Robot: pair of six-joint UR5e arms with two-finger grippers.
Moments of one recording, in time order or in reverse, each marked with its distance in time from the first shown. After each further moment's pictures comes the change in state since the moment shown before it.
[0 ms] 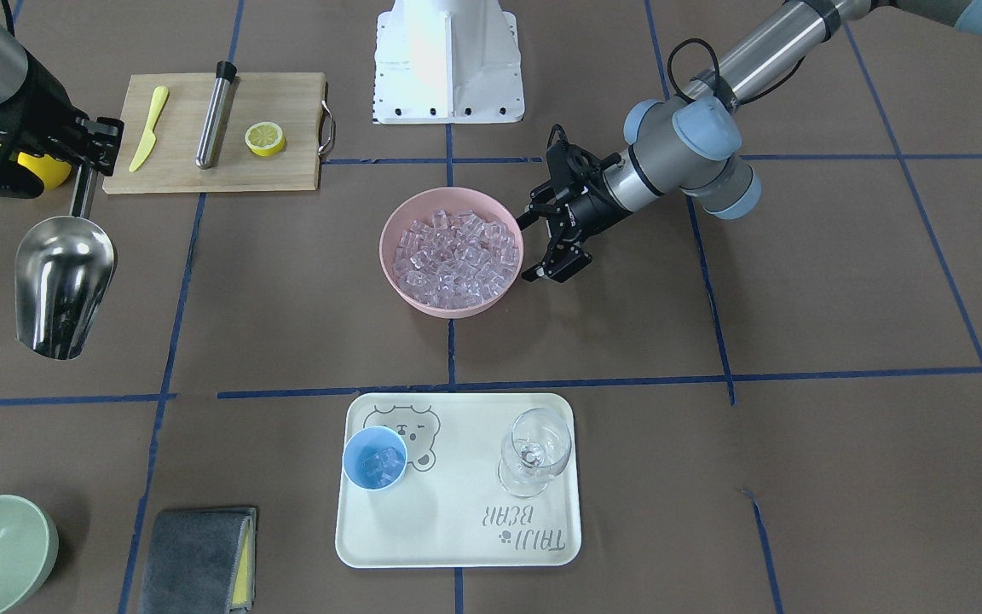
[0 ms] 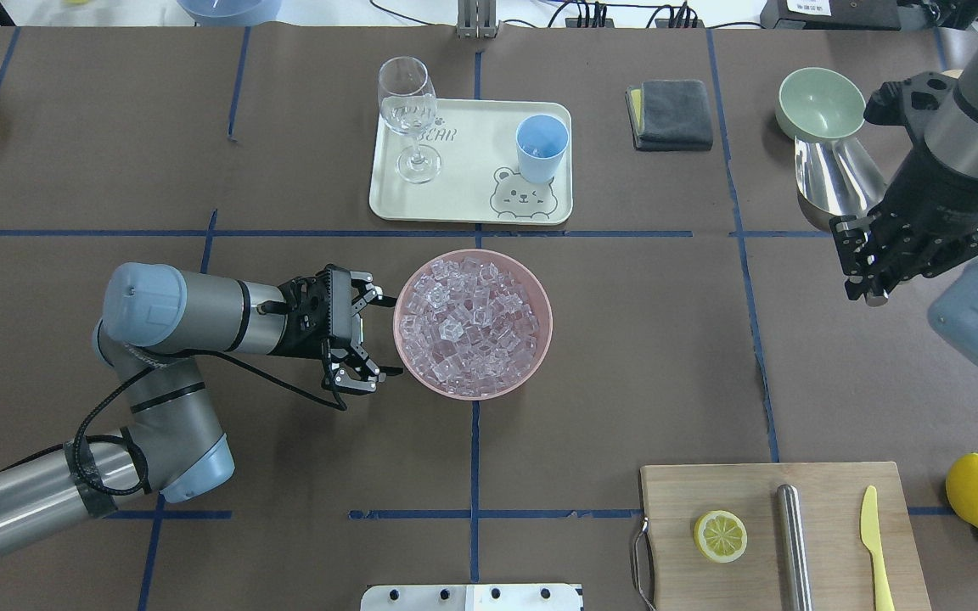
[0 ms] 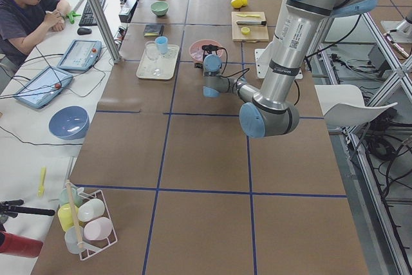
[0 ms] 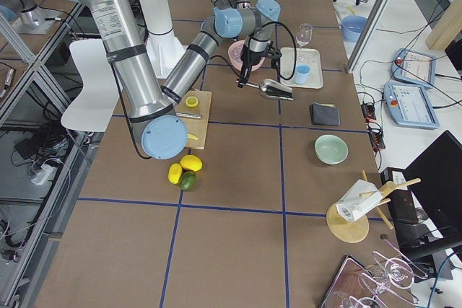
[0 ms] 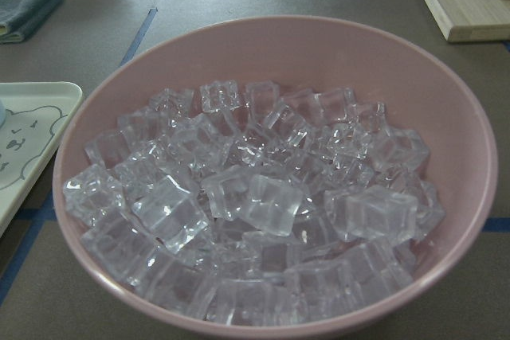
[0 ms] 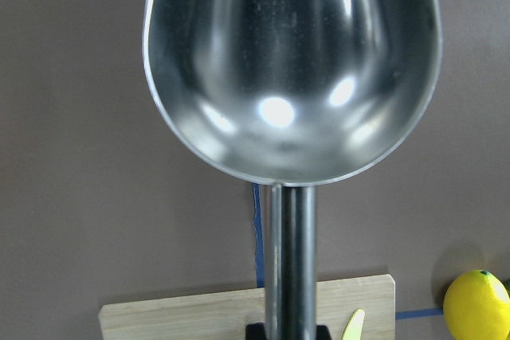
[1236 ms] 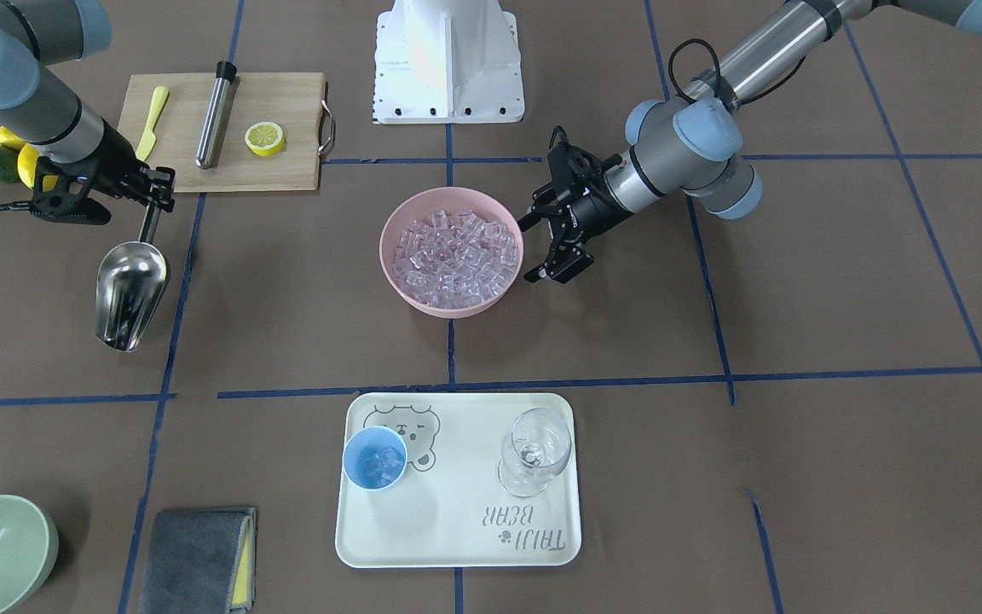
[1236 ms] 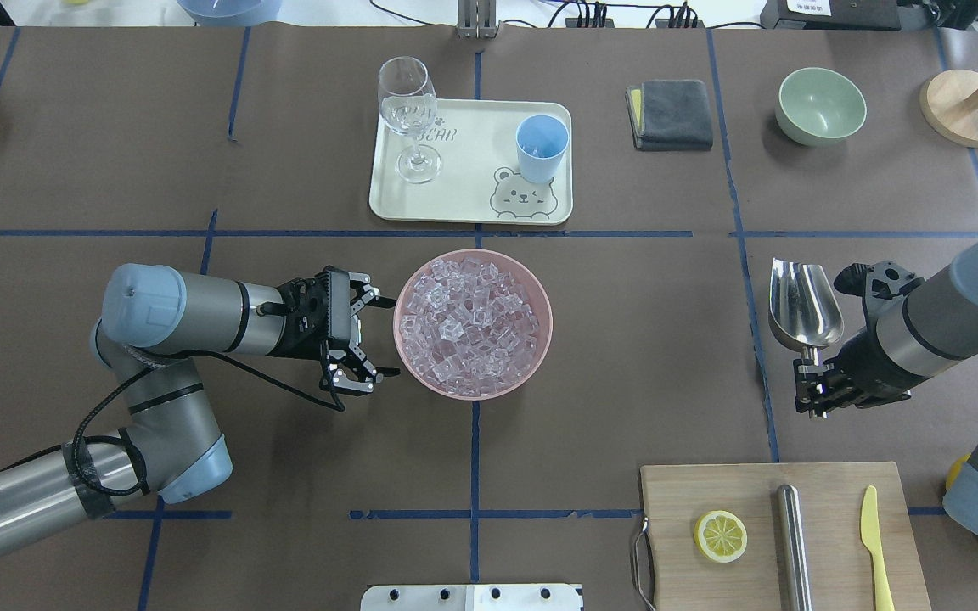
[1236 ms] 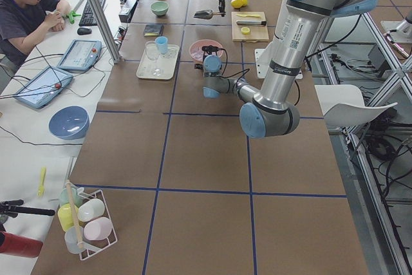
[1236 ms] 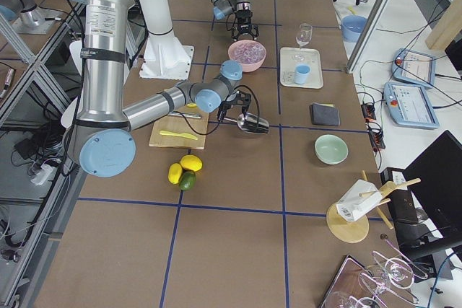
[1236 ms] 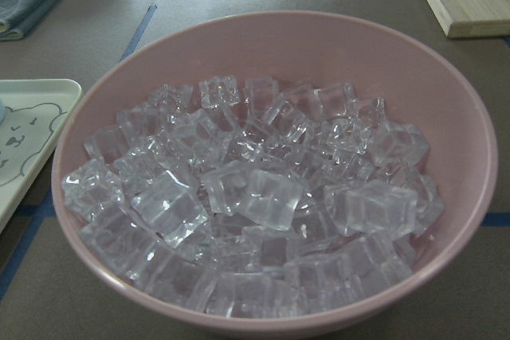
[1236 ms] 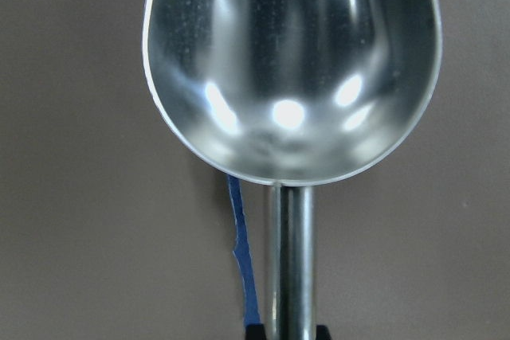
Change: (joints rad) left arm 0.000 0.004 0.002 0.005 0.001 0.009; right arm -0.303 -0.389 -0.187 0.993 -0.101 0.510
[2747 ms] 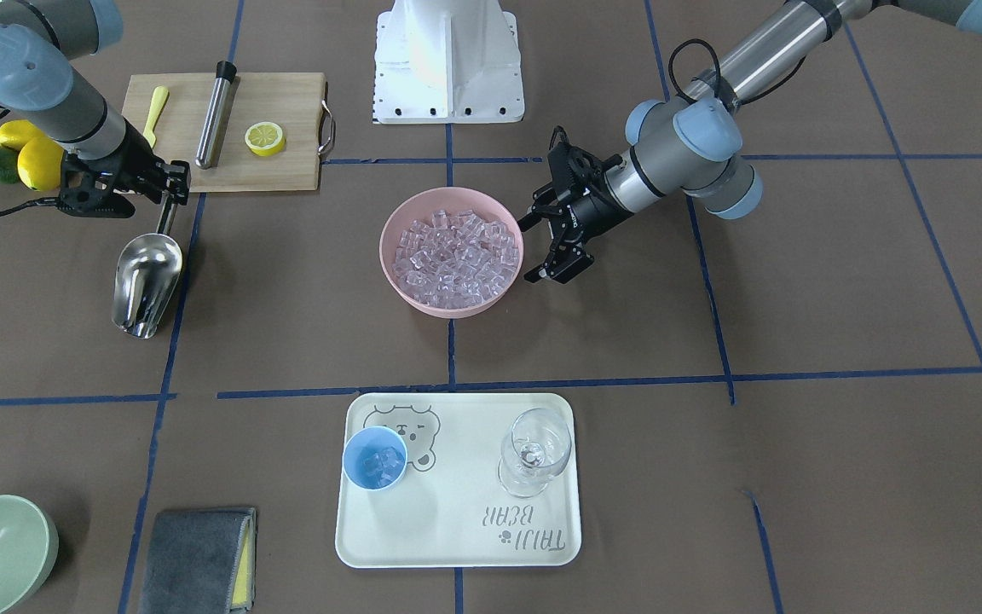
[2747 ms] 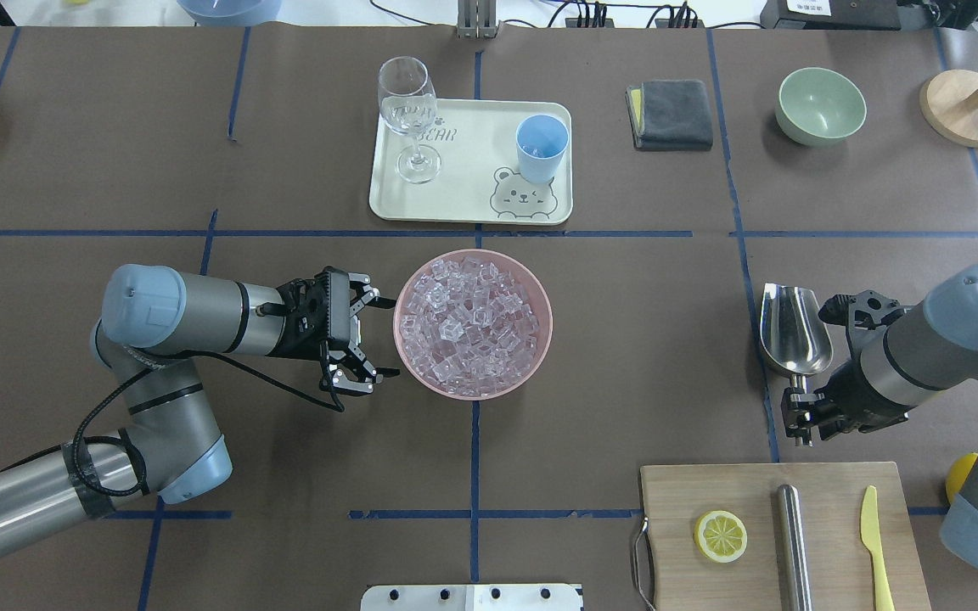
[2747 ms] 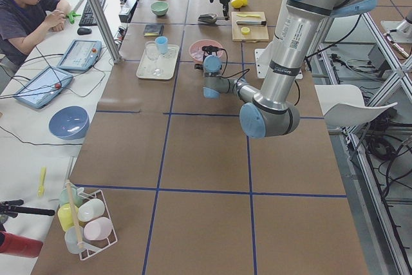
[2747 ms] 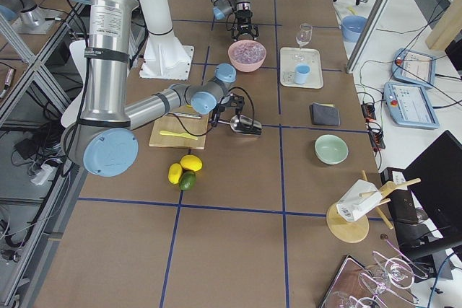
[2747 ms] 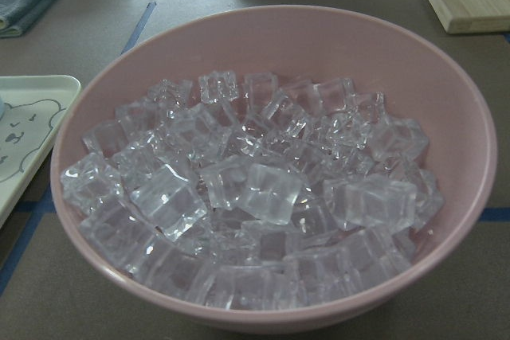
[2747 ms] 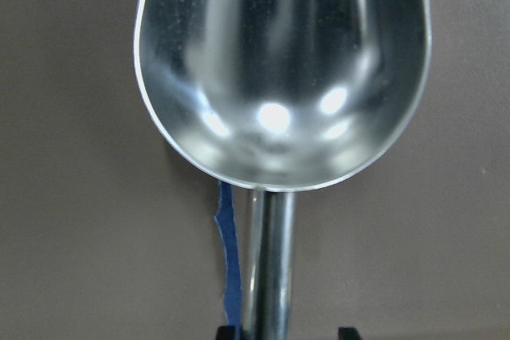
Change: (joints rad) left arm 0.001 0.001 0.000 -0.001 0.000 -0.002; right arm -0.065 -0.017 -0.004 0.005 -0.044 -0.002
